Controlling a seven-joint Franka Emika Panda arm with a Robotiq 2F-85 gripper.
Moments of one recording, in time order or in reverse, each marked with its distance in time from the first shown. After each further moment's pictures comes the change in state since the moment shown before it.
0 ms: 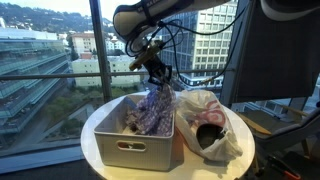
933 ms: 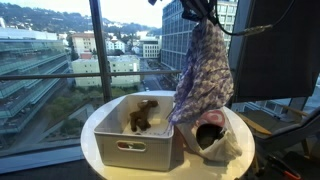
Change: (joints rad) arm 0.129 -0.467 -0.036 -0.120 -0.094 -0.434 0.610
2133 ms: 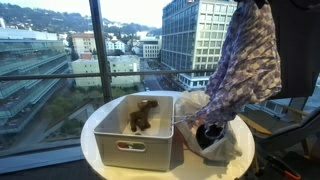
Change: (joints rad) arm -0.373 -0.345 0.283 -0.303 0.042 0.020 0.279
